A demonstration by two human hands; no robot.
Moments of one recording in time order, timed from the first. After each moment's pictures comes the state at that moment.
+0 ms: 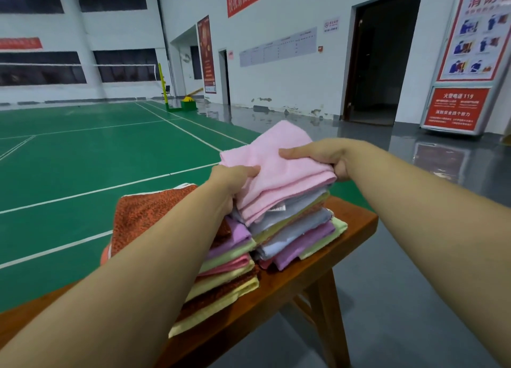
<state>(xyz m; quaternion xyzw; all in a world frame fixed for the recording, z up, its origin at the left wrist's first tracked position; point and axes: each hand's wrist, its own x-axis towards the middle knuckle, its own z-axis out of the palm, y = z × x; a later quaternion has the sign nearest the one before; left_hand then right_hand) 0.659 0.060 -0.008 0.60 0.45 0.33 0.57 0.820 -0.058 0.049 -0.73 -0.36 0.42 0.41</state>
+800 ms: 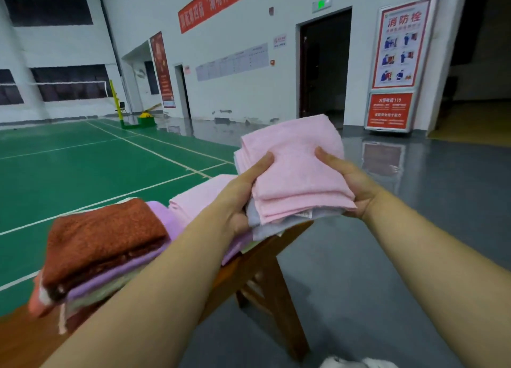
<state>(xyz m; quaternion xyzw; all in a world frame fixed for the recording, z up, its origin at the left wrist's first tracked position) 0.706 -0.077 -0.002 0.48 0.14 0.10 0.86 0.853 -0.227 0.003 -0.46 -0.30 0.40 0.73</state>
